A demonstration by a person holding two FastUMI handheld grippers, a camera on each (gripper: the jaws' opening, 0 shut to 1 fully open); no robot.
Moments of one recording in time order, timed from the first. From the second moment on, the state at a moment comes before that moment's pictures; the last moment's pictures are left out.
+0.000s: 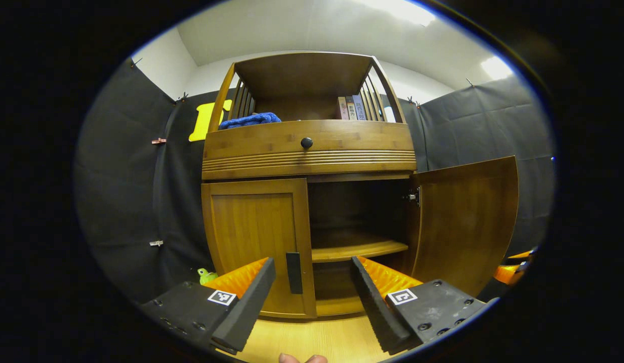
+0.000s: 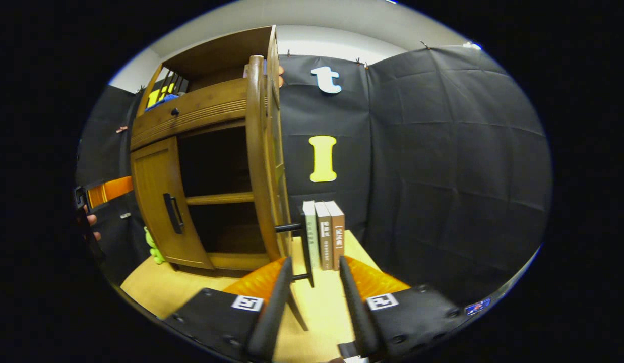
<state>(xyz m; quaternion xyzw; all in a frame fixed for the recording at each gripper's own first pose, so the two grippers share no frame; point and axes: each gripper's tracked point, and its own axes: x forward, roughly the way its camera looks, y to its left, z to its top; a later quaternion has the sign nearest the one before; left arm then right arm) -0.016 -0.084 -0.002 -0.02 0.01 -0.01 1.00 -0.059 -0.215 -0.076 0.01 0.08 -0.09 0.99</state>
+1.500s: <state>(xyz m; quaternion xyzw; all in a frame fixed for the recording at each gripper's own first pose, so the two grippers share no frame) 0.172 -0.041 -0.148 -0.01 0.08 0.00 1.00 -0.063 -0.067 0.013 0.03 0.03 -0.02 1.00</state>
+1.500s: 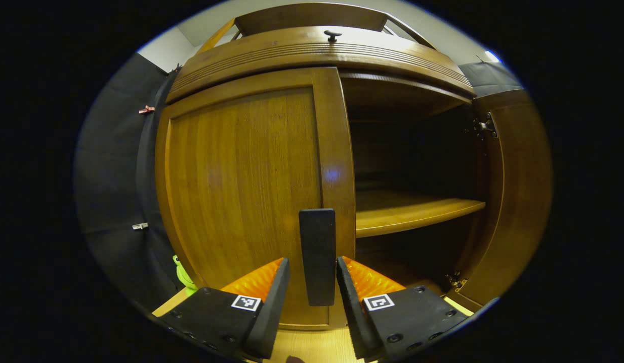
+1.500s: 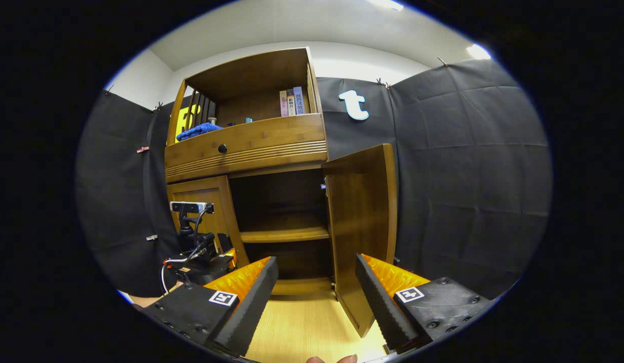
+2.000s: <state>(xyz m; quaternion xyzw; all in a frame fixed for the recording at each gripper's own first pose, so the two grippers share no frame) 0.179 -0.046 -0.157 -0.03 0.11 -0.01 0.99 -0.058 -0.069 0.003 0.04 0.04 -0.03 1.00</state>
